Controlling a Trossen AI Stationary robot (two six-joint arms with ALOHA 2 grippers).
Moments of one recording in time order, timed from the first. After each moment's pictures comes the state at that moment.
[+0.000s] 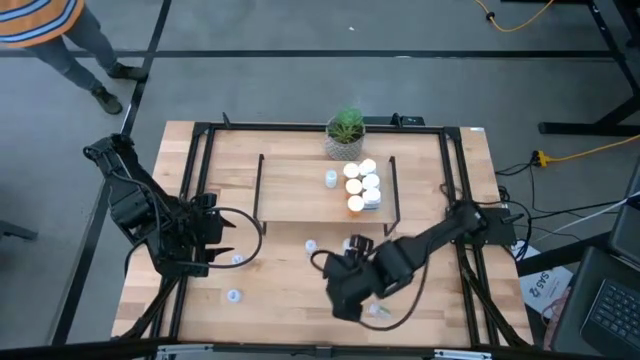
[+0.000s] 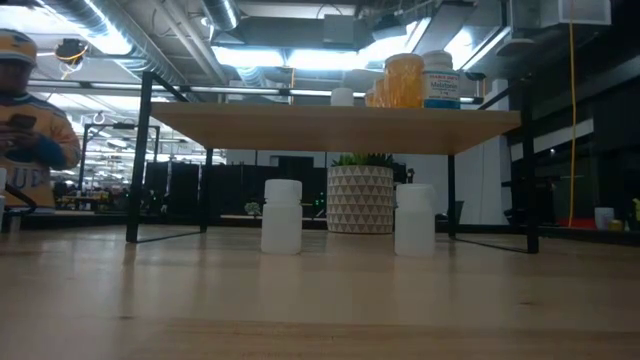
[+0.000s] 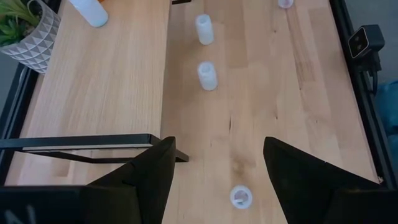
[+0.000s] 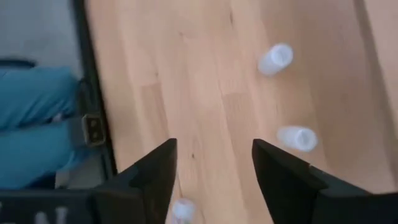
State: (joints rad) left arm -0.85 1.15 1.35 -1.31 -0.62 -0.71; right arm 0.53 2.13 2.33 -1.43 0.22 0.74
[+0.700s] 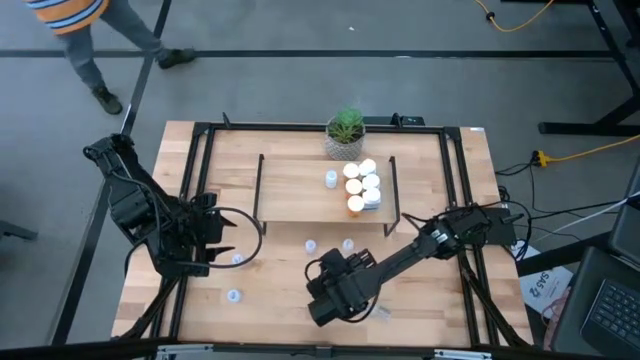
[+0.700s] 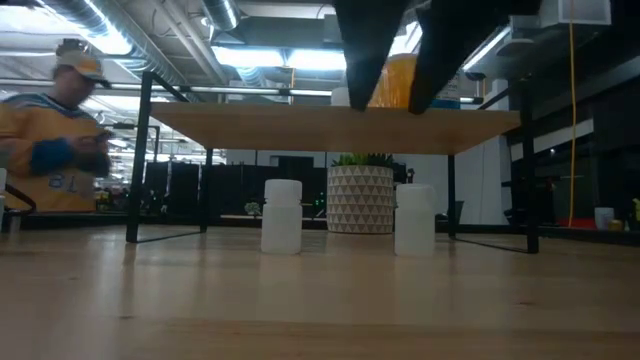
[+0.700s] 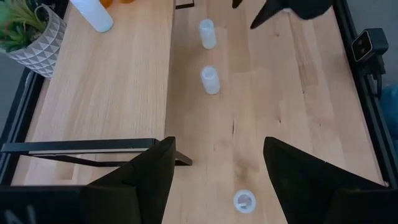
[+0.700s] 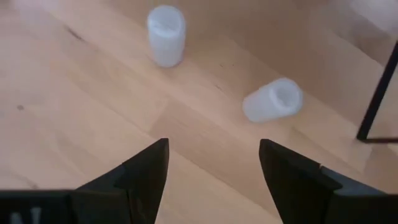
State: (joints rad) left arm -0.85 1.15 1.35 -1.31 -0.64 -0.70; right arm 0.53 2.42 2.33 -1.57 0.49 1.56
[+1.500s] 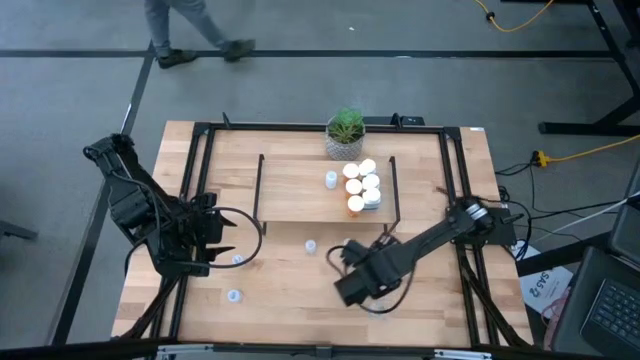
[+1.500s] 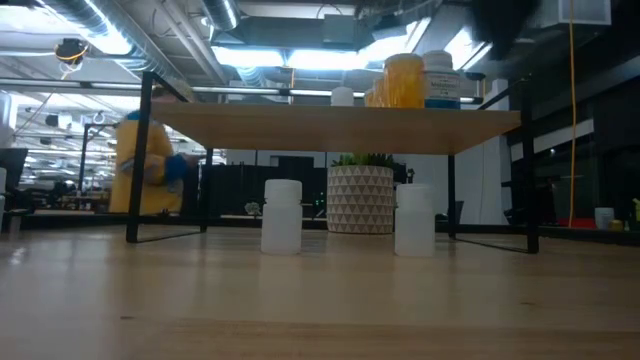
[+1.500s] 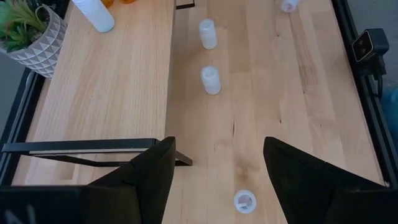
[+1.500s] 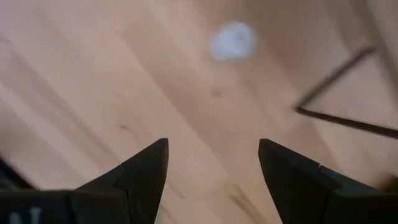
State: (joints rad) left arm -0.85 1.15 1.35 -1.31 -0.64 -0.70; right arm 0.53 2.10 2.04 -1.57 0.21 1.18
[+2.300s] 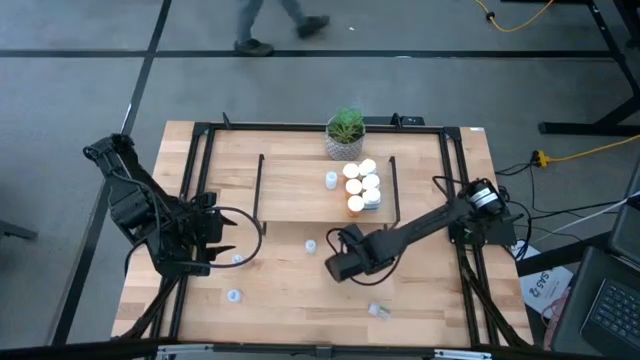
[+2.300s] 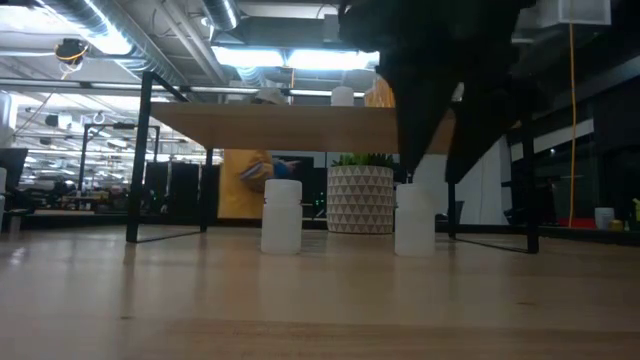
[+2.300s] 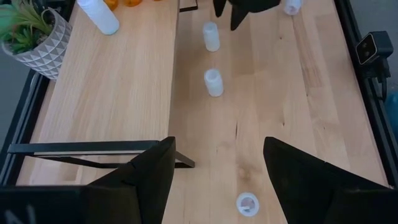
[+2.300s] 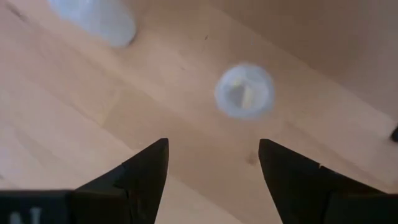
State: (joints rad) left arm -0.85 1.15 1.35 -1.31 -0.65 -0.70; right arm 0.41 1.95 1.48 -0.93 0.27 1.41
